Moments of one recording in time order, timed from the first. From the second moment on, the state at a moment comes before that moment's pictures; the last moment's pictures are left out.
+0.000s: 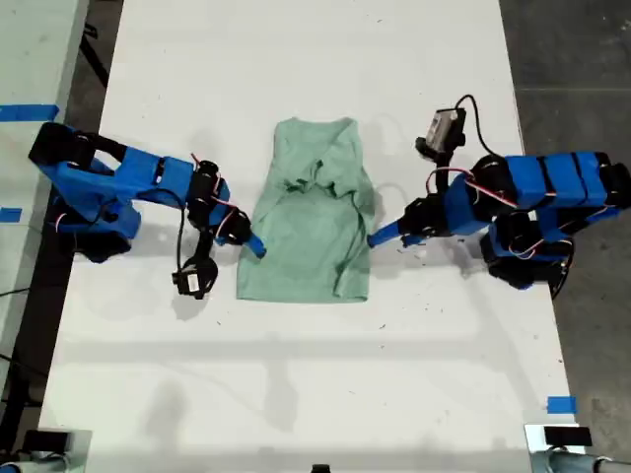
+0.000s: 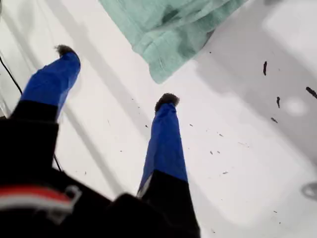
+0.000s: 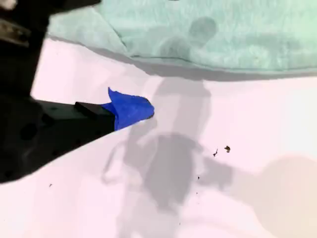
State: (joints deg) arm 0 10.9 86.0 102.7 69.9 6.2; arm 1 -1.7 130.3 117.0 78.6 -9.5
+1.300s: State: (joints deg) arm 0 8.3 41.1 43.2 77.7 10.0; arm 1 -2.2 130.3 122.6 72.9 -7.1
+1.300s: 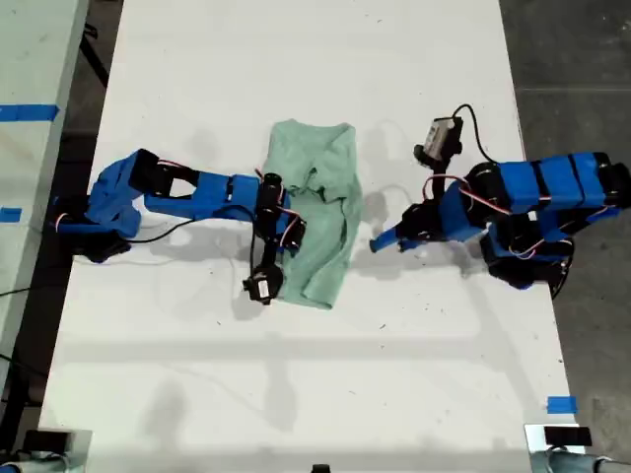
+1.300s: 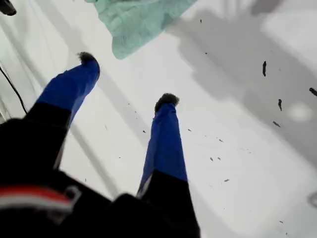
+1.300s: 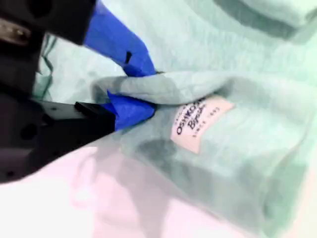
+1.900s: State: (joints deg) arm 0 8.2 69.1 57.3 104.3 6.7; arm 1 -5.5 137.8 128.9 78.0 -2.6
